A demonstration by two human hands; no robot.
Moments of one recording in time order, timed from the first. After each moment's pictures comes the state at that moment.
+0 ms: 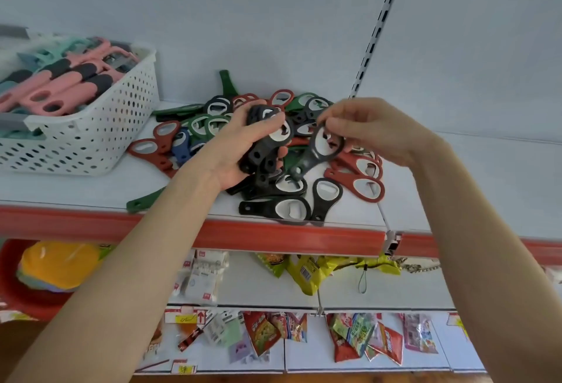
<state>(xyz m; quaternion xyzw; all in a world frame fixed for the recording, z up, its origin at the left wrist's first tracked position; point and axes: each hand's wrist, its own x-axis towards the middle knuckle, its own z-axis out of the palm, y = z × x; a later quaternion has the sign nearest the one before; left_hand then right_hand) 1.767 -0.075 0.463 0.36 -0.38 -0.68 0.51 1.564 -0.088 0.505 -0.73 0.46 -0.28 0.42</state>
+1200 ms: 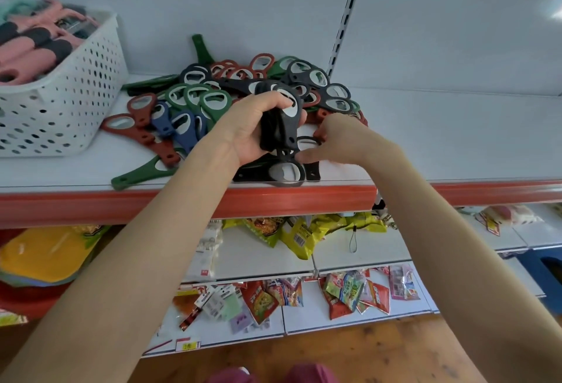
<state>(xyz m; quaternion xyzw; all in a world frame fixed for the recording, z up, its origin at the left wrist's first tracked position) 1.744 -0.077 0.447 0.35 -0.40 -0.73 0.43 1.588 -0.064 0.454 -0.71 0.68 -0.05 0.18</state>
